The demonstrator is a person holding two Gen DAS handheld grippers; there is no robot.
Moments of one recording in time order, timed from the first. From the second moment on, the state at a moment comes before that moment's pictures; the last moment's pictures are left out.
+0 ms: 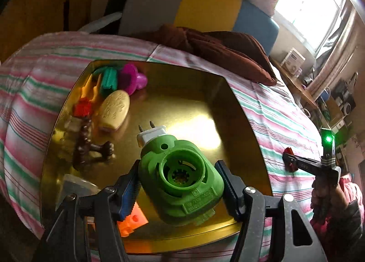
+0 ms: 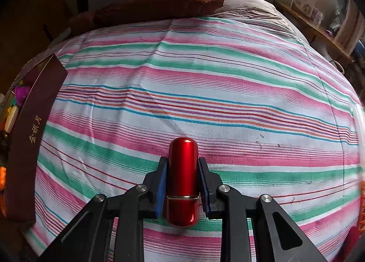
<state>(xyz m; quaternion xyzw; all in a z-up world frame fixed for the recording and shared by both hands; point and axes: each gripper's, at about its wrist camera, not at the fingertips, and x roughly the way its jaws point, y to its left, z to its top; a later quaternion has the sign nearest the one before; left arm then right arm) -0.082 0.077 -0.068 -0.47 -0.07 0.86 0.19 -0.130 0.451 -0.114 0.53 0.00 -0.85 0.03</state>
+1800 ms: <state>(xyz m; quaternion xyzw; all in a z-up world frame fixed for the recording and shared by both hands) -0.088 0.068 -0.079 -0.46 0.02 0.87 0.15 -0.129 0.453 -0.113 0.53 0.00 -0.85 0.03</state>
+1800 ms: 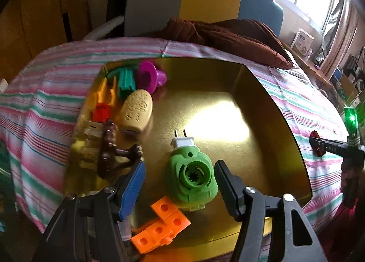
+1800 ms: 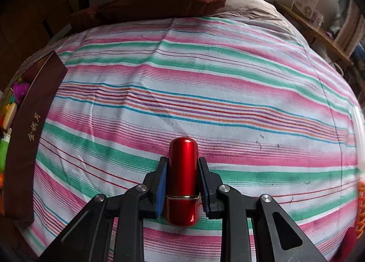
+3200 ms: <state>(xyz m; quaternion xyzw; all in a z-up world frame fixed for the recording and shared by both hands) -0.037 0.008 -0.043 -0.40 0.01 0.91 0.10 -0.123 0.448 -0.114 0.53 -0.02 -0.85 0.01</state>
